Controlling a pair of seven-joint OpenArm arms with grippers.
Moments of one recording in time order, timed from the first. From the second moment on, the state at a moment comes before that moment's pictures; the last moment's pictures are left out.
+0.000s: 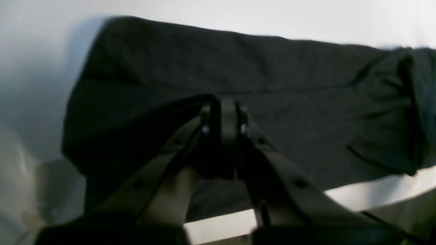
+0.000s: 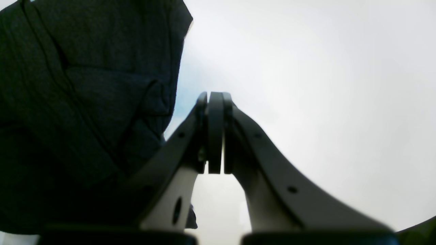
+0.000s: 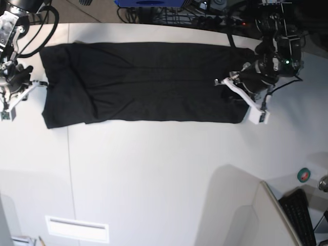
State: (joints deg) left arm 16.8 -9.4 -12.9 103.5 -31.4 -13.2 57.1; right arm -10.3 4.2 33.3 92.2 0.4 25.9 -49.4
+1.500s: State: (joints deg) left arm 4.6 -7.3 17.5 94.0 -31.7 -8.6 57.2; right arm -9.8 4.3 33.3 92.1 0.4 25.9 -49.4
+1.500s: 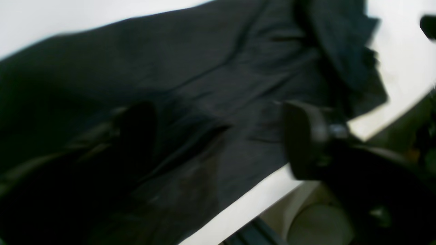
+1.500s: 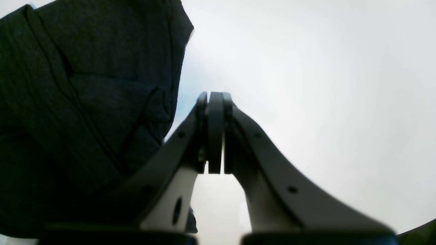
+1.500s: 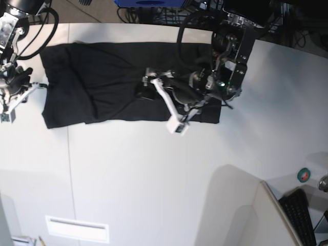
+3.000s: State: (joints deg) left arm 12.3 -11.6 21.7 92.7 -15.1 -8.7 51.7; right arm -8.8 4.3 33.4 92.0 0.5 25.9 -49.3
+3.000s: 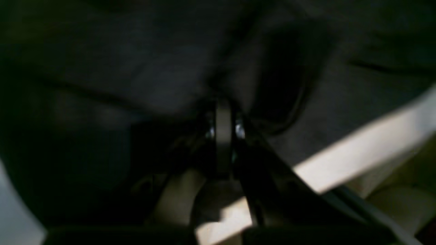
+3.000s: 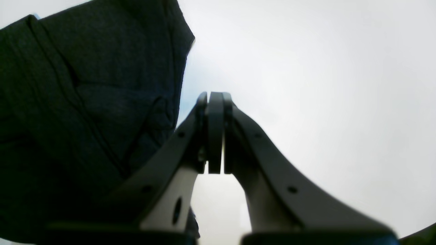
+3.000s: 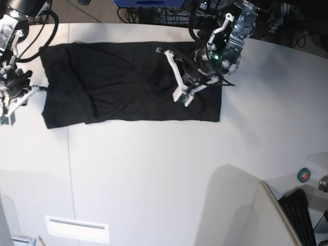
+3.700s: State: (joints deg) left arm 14.0 -15.7 20.5 102.6 -14.9 -8.8 57.5; right arm -8.9 4.3 33.4 92.0 0.6 25.9 -49.4
